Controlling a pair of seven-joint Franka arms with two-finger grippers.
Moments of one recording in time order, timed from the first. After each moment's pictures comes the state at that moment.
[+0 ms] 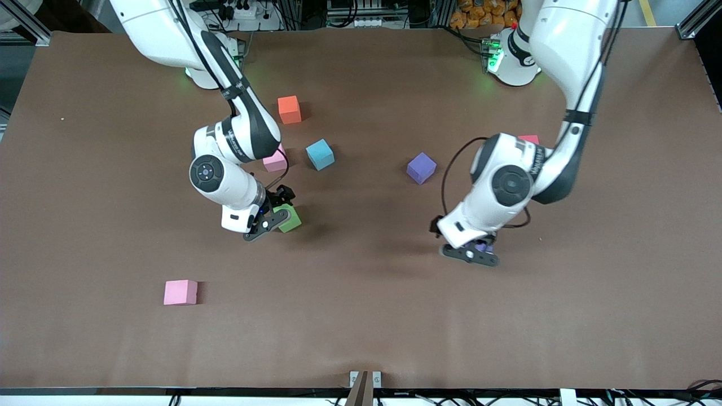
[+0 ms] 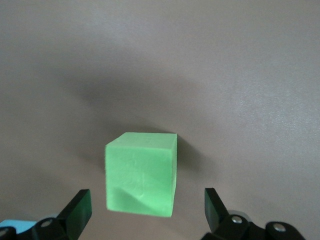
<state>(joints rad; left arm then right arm) -0.39 0.56 0.01 -1.62 -0.06 2.25 -0.11 0.52 0.48 -0.09 -1.93 0.29 2.36 -0.30</state>
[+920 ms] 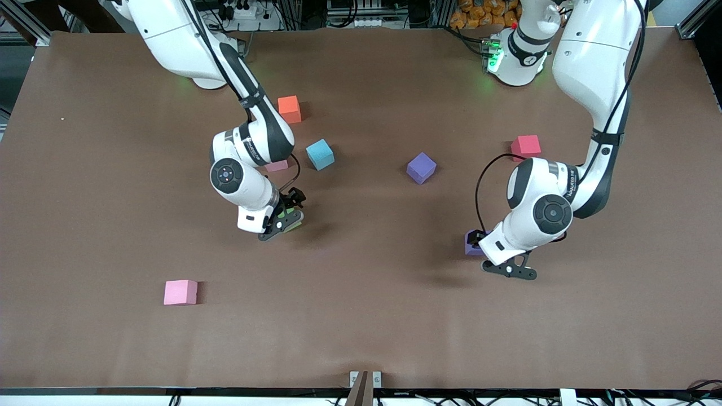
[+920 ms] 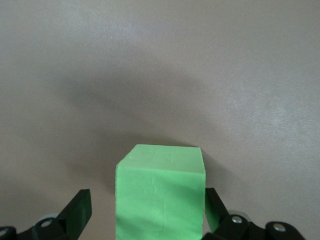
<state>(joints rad) -0.30 0.62 0.02 -1.66 0.00 2.25 -0.08 0.56 0.54 -0.09 -1.93 0.31 2.43 -0.30</state>
